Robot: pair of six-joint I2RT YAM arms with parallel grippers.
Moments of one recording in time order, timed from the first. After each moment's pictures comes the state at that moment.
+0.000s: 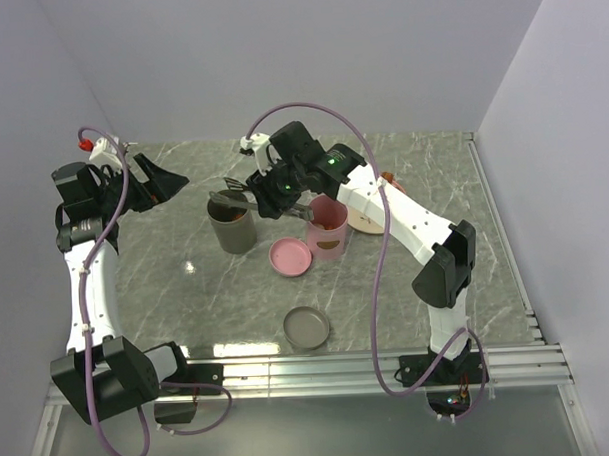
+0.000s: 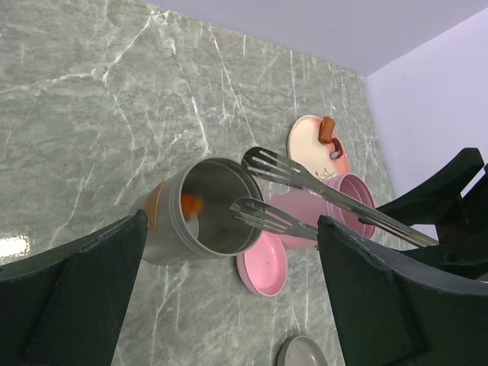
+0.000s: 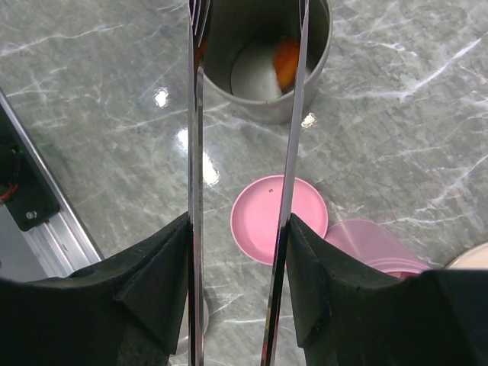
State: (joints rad) left arm 0.34 1.16 1.09 -0.32 0.80 -0.39; right arm 0.81 1.93 2.04 -0.88 -0.25 -0.05
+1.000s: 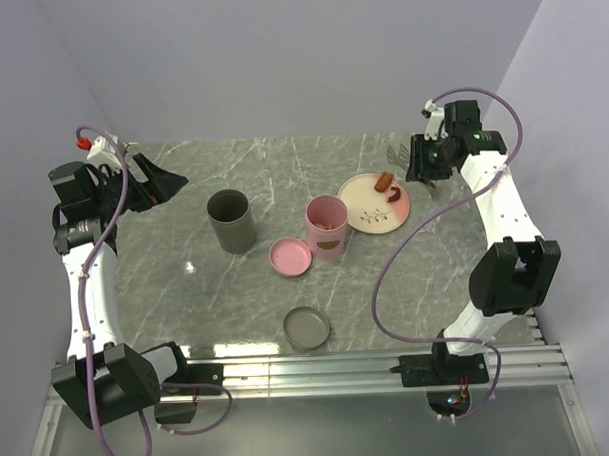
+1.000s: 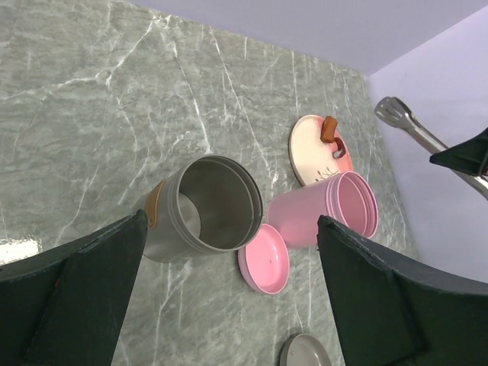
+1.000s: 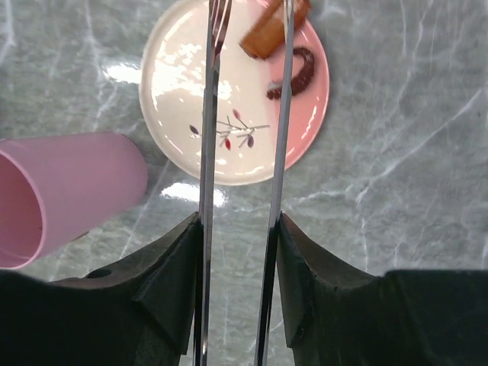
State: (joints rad) left arm 0.34 1.14 1.12 -0.36 0.79 -0.37; right arm 0.01 1.64 1.64 -0.90 -0.23 -0.01
